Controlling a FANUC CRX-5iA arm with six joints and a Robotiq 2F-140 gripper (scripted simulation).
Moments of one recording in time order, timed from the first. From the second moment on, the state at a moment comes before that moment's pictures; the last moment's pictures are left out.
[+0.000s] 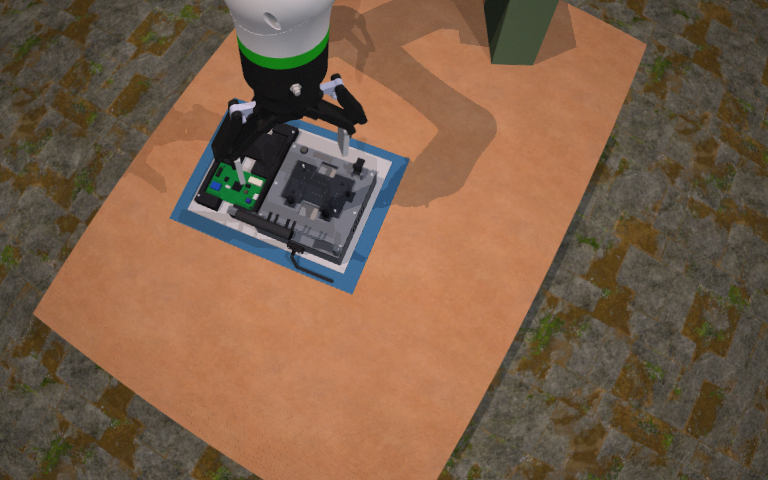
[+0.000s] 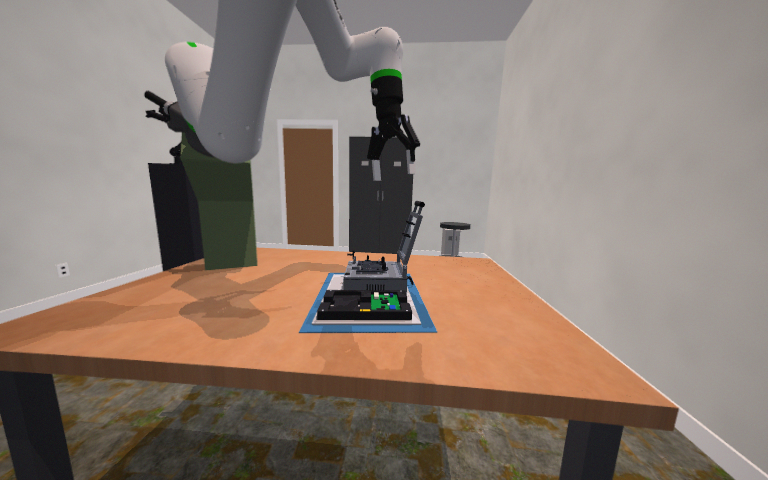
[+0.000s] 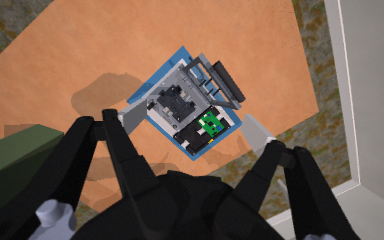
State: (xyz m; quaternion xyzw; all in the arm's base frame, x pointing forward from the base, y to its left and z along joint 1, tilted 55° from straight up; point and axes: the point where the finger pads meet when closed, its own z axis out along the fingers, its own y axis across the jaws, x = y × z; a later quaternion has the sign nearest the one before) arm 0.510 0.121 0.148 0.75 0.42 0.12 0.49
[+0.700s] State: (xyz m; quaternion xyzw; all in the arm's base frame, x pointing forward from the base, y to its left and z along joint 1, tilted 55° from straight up) arm 0.514 0.044 0.215 0.66 0.58 -0.02 0.48
